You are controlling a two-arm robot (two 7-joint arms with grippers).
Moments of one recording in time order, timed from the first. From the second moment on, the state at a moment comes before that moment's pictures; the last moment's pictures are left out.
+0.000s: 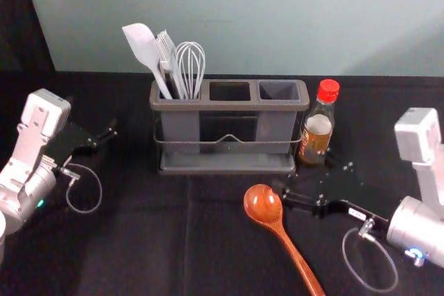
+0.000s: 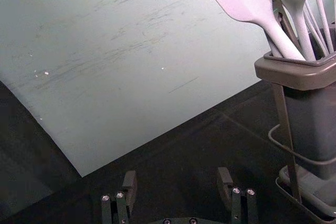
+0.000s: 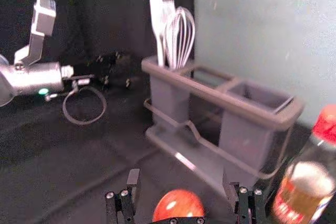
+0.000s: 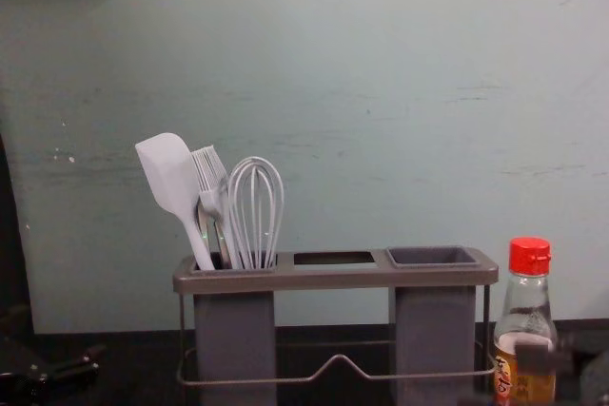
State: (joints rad) left arm -0.20 0.60 0.45 -1.41 -0.25 -0.12 0.03; right arm -0.03 0.60 -0.29 -1.81 0.43 0.16 0.49
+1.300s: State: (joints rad) left arm -0.20 0.60 0.45 -1.41 -0.25 -0.12 0.03; right arm 0.21 0.43 -0.49 -1.86 0.38 1.00 0.14
